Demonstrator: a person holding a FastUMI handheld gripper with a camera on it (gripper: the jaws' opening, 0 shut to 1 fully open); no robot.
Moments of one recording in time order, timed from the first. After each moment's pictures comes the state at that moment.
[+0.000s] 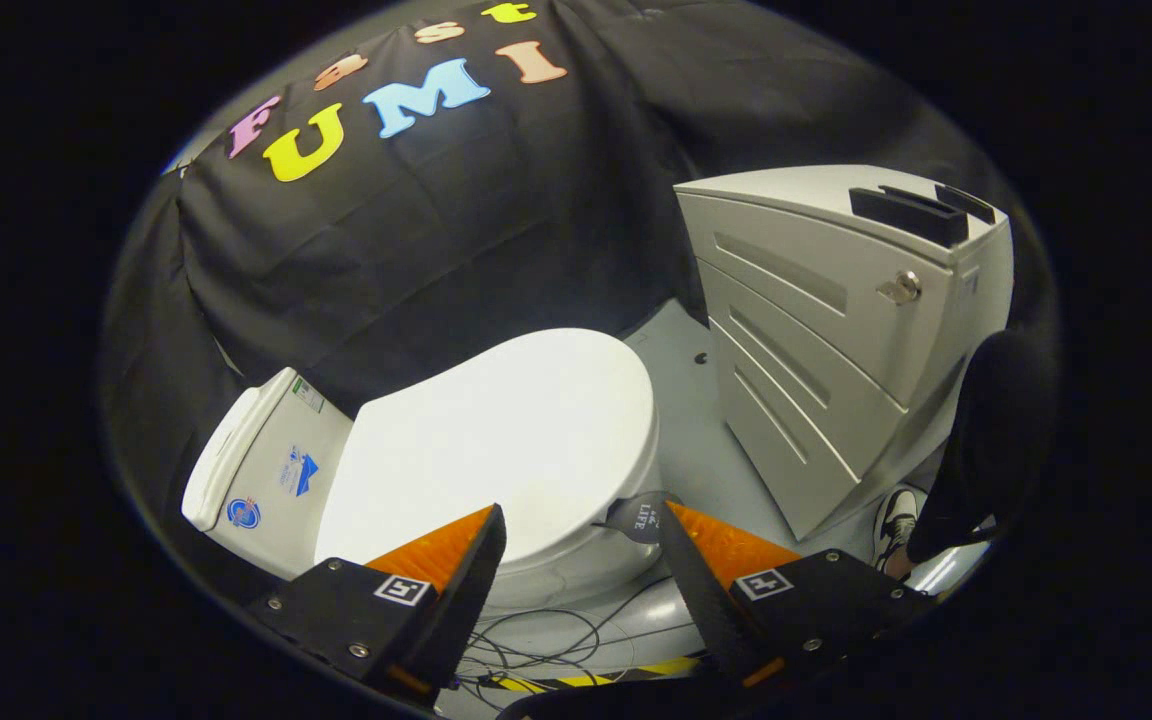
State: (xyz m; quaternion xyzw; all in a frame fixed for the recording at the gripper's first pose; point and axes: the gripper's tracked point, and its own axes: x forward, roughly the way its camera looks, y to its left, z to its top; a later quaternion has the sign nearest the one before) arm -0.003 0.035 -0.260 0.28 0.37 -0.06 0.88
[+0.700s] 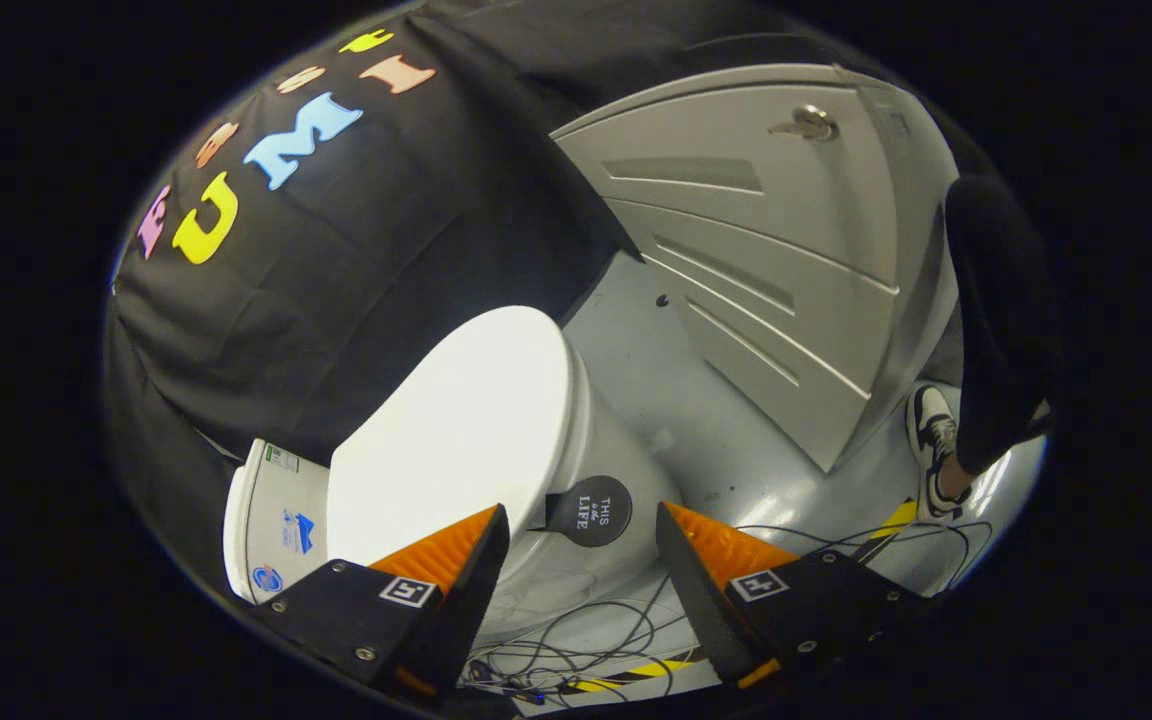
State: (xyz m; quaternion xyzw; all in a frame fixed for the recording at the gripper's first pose) arm -0.001 0.019 -0.318 0.43 0.38 -0.11 0.81
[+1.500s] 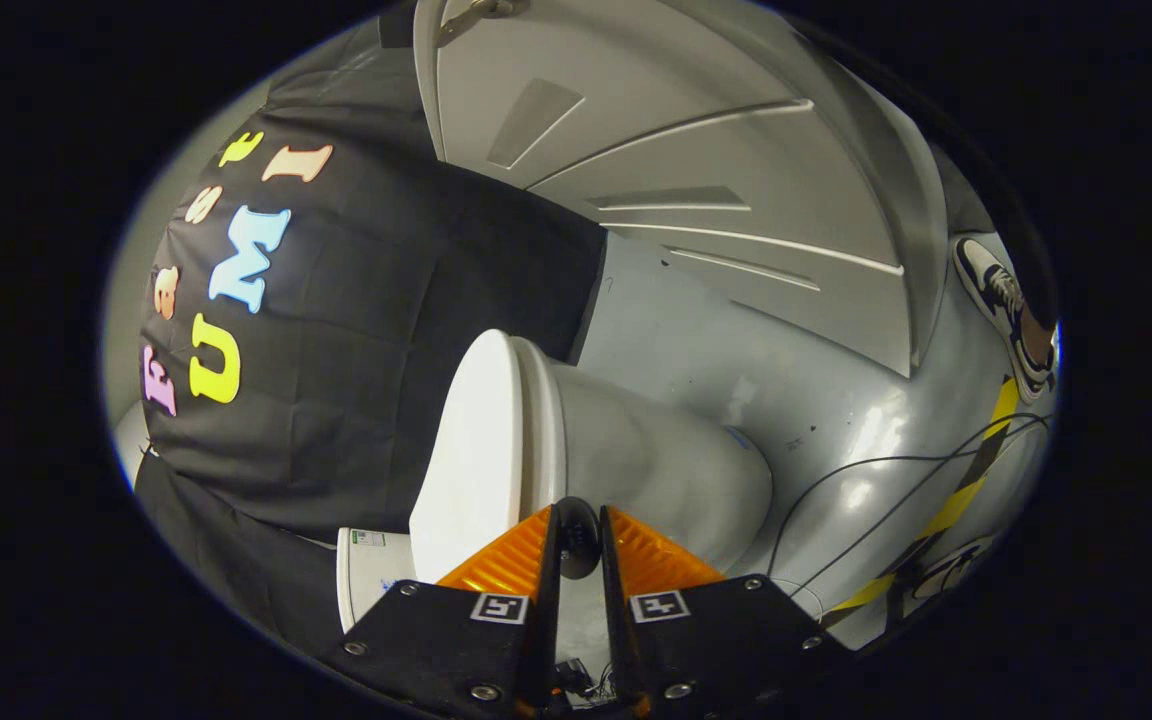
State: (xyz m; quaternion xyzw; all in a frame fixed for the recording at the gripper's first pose) arm 0.019 0.011 -0.353 0.59 0.31 -0.09 0.74
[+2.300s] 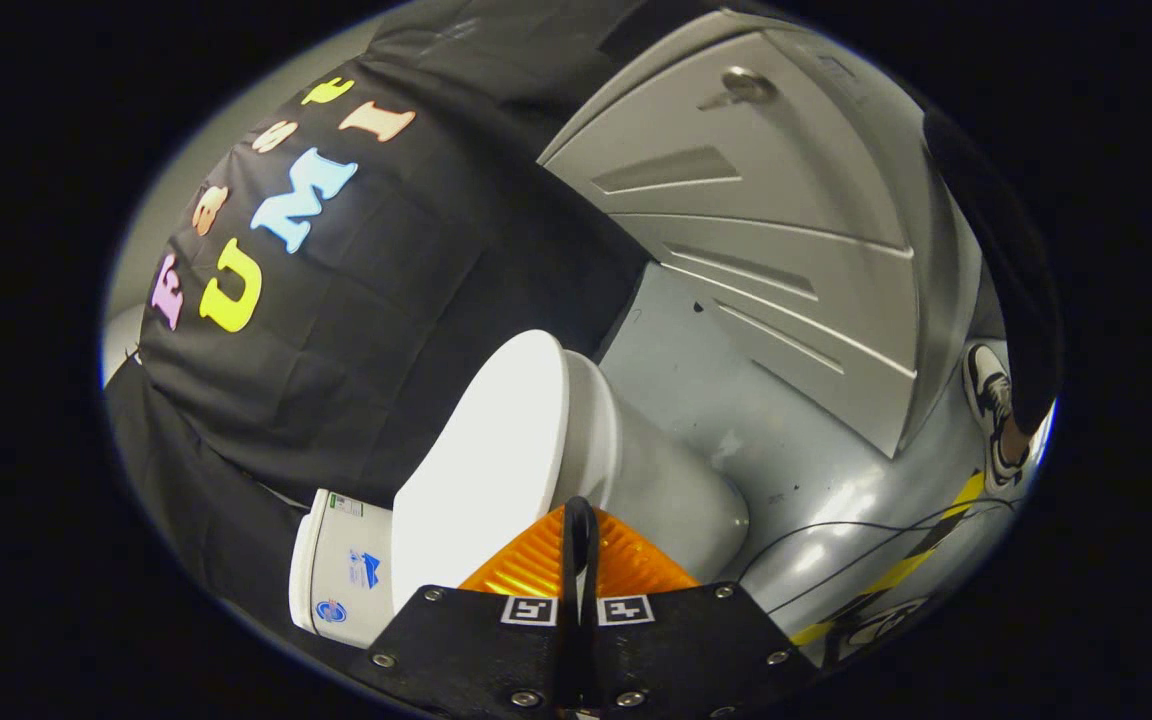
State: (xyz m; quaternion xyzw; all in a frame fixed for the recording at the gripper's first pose) arm 0.023 0.004 -0.307 0.48 0.31 -0.08 0.82
